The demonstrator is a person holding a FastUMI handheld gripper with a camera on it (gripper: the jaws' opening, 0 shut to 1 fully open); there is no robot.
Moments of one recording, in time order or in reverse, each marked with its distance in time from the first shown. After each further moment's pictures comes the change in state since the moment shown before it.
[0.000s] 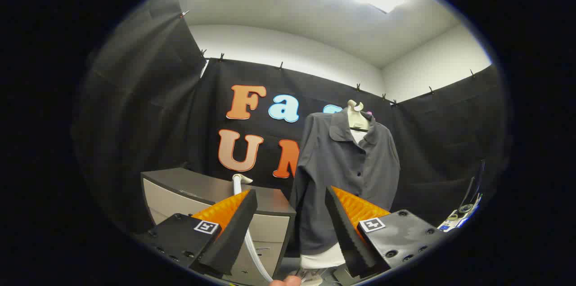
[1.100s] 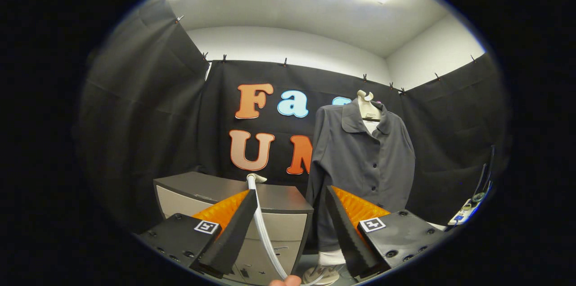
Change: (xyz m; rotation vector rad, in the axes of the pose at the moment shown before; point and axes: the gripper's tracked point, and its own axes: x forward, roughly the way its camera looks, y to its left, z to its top) arm 0.013 0.013 -0.011 0.077 0.028 0.045
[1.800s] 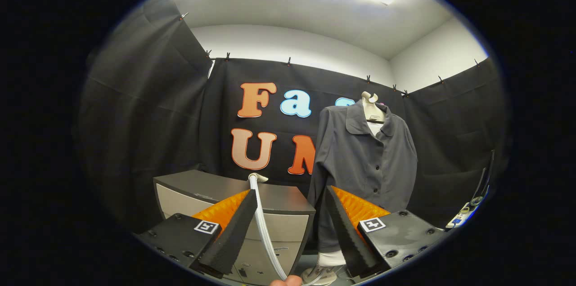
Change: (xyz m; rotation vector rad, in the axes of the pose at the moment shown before) arm 0.007 0.015 0.000 -0.018 0.010 0.013
